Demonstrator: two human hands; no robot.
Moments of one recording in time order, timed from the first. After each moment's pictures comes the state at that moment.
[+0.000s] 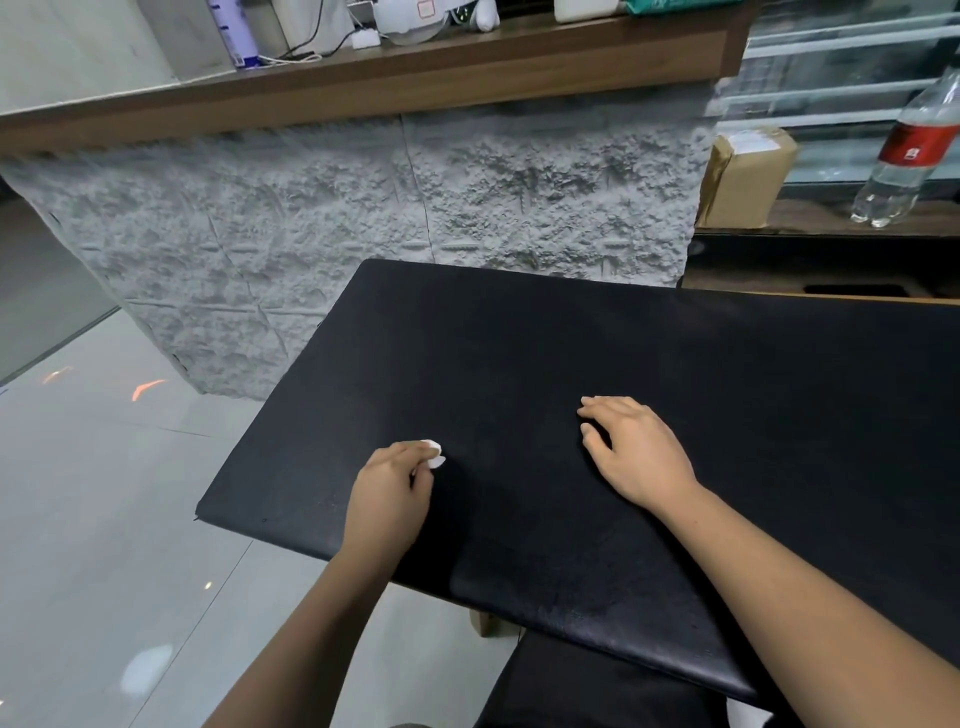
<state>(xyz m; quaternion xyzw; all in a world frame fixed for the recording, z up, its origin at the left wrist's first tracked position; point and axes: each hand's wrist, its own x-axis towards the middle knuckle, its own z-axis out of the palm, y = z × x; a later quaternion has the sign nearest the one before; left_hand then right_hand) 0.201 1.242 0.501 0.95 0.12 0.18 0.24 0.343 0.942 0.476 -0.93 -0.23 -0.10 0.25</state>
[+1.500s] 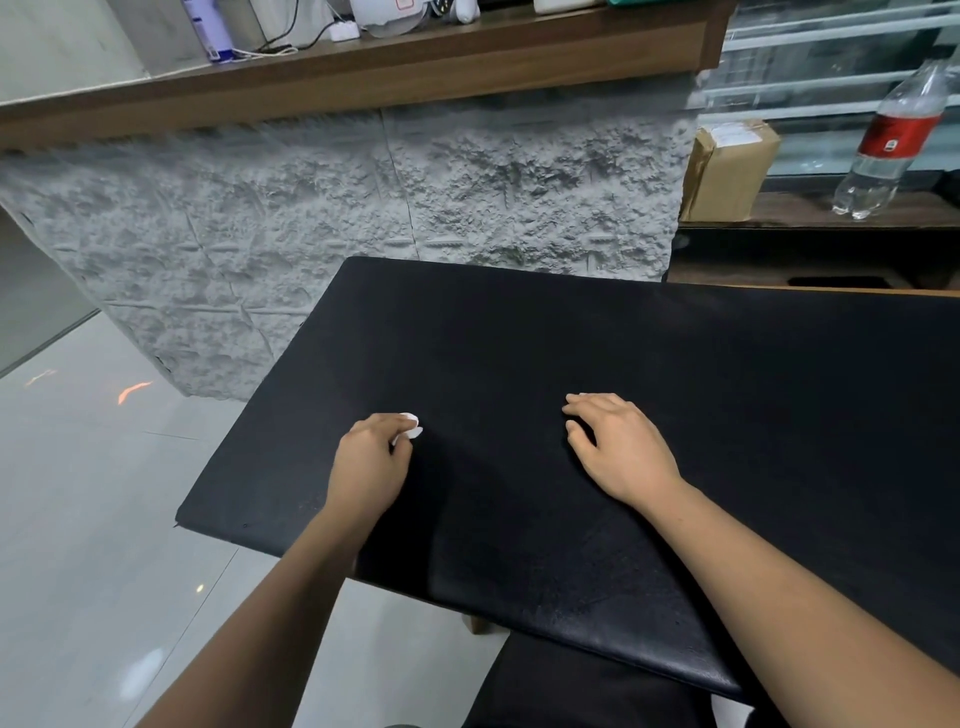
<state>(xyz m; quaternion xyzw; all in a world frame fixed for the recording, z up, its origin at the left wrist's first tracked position) 0.245 1.266 0.501 0.94 0.12 0.18 0.26 0.339 0.942 0.480 -0.93 -0.23 -0.10 0.26</state>
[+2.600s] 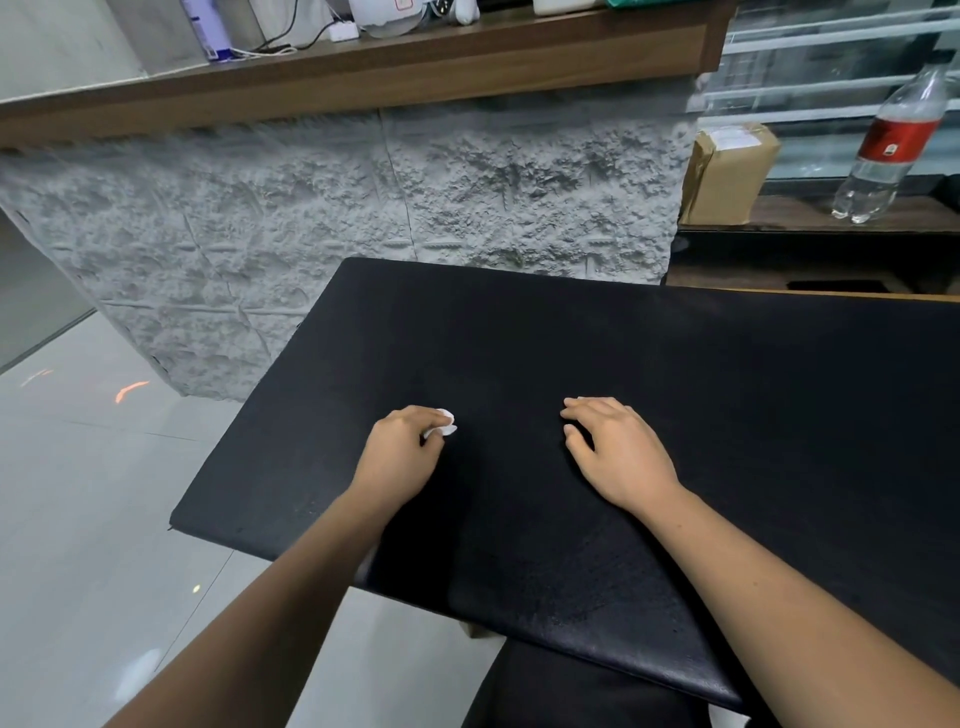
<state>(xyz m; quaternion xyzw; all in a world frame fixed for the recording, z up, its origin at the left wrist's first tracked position) 0.269 1.242 0.508 0.95 0.05 0.13 0.28 0.341 0.941 0.477 -0.93 -0.23 -0.09 0.26</state>
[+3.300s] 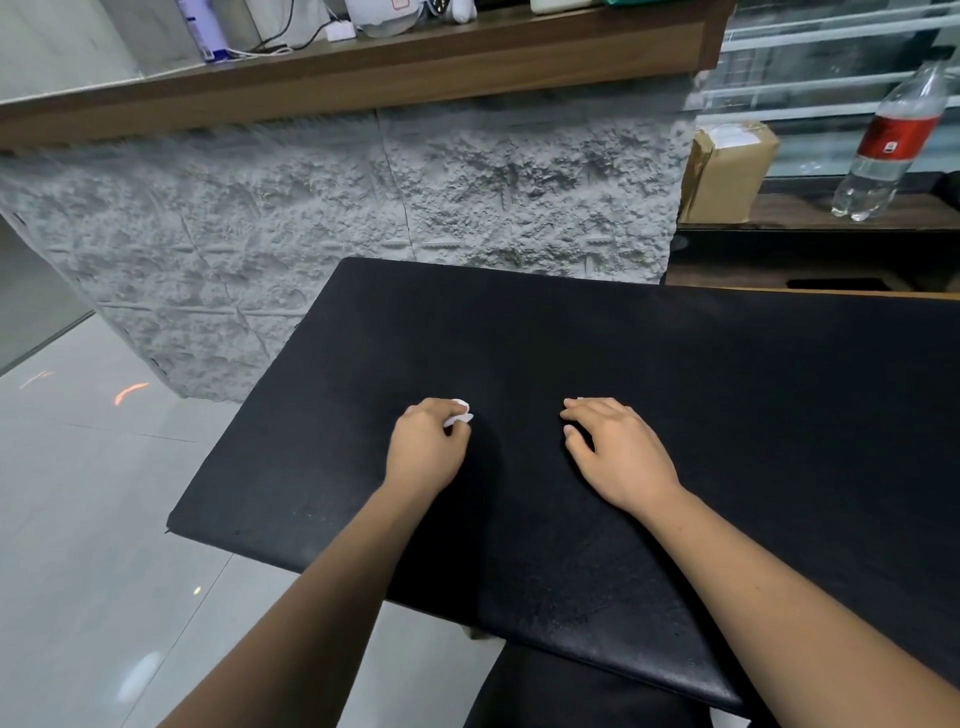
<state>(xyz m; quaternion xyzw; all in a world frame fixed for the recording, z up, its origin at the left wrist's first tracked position) 0.289 1.207 0.502 0.92 0.11 0.15 0.33 0.341 0.941 0.478 -0.93 -0.23 -0.10 0.26</state>
